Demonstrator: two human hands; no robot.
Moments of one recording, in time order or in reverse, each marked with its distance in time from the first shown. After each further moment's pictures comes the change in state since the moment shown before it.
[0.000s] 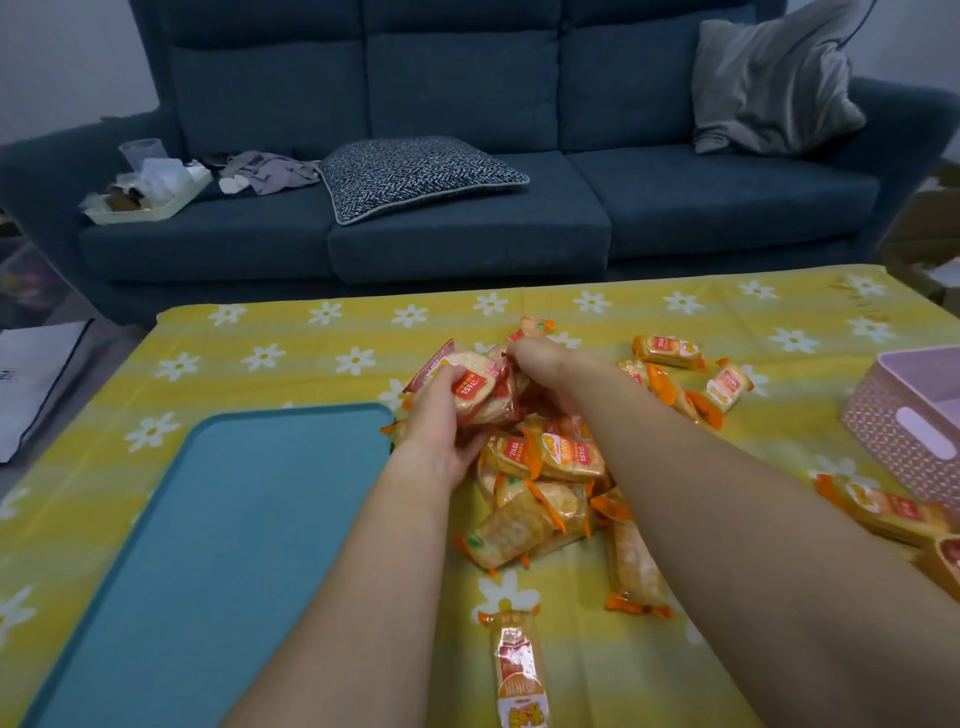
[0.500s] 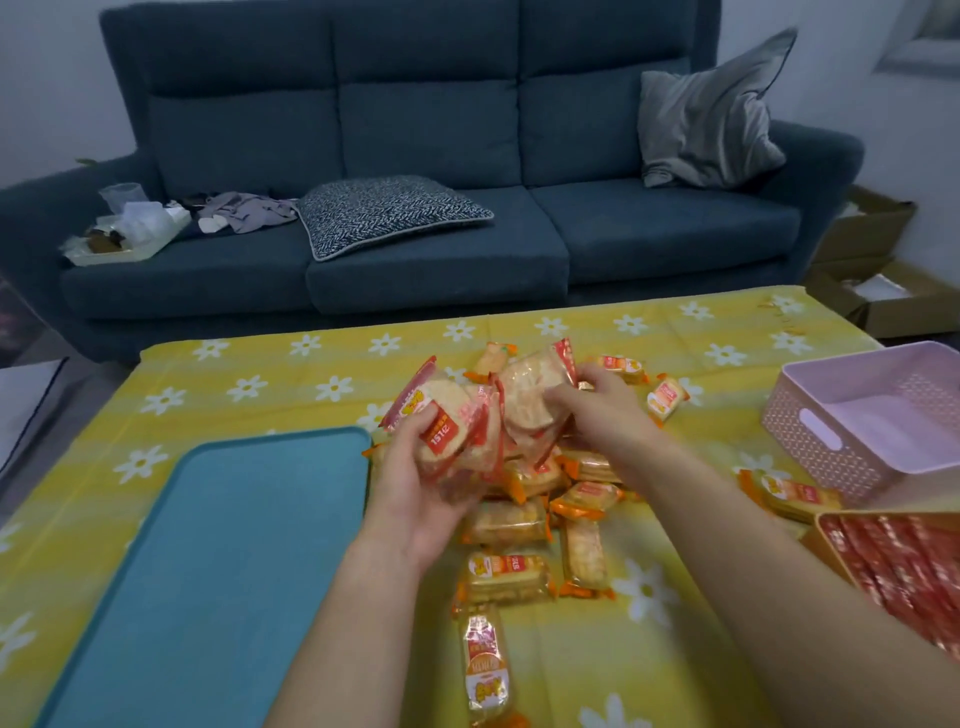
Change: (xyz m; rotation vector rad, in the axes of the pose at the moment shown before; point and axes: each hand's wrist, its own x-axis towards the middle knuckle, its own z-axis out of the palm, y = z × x) left_hand -0.078 -0.022 -0.015 -0.175 -0.260 0.072; right_hand -0.098 0.061 -0.055 0.352 0.222 -0.264
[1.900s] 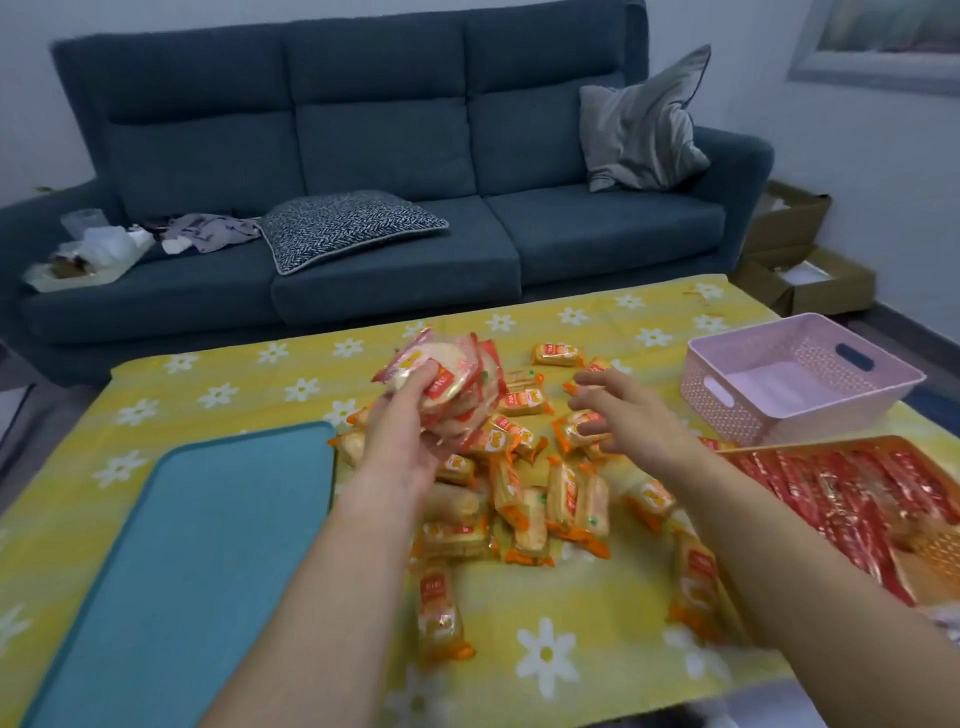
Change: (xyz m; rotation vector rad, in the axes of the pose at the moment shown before) left_hand -0.036 -0.002 0.060 0.156 0.084 0.080; right_hand -0.098 0.003 -0.090 -0.179 0.039 -0.044
